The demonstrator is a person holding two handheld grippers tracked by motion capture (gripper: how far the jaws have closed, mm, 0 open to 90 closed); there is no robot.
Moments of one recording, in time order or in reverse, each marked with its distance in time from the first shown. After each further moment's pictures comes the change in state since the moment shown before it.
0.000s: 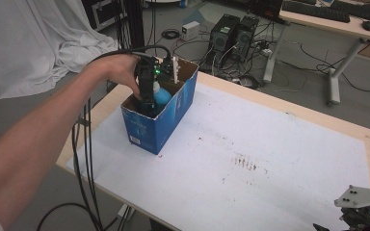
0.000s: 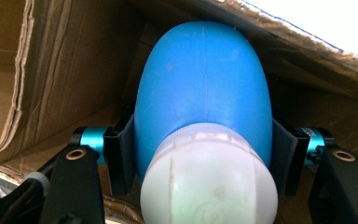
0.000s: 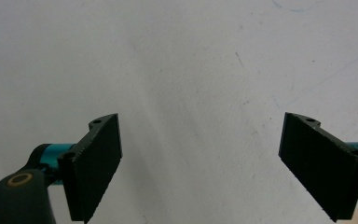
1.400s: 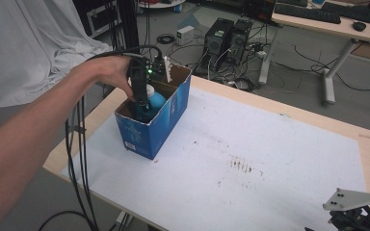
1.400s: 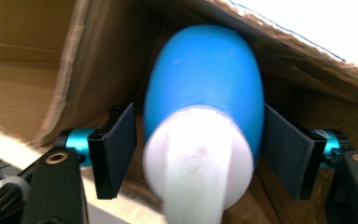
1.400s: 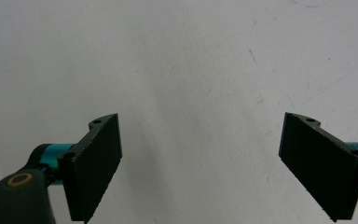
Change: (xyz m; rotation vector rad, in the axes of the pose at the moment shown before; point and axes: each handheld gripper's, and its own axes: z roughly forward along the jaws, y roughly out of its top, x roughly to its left) left arm 0.004 0.002 -0.016 -0.017 0.045 -0.042; right arm 0.007 -0.002 0.006 0.001 0.010 0.000
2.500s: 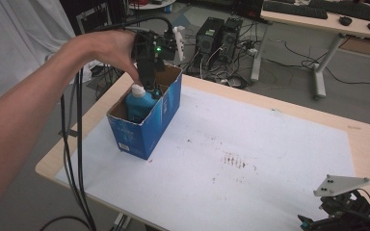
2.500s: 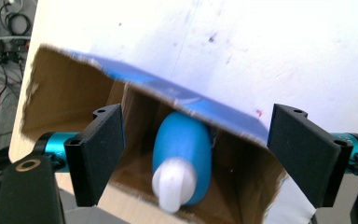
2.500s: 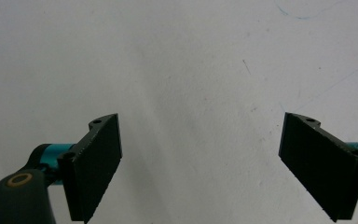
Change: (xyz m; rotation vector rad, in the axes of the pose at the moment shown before) left arm -0.030 0.062 -0.071 -0.087 0.039 0.097; right arm -0.002 0.006 -0.006 -0.010 -0.006 -0.004
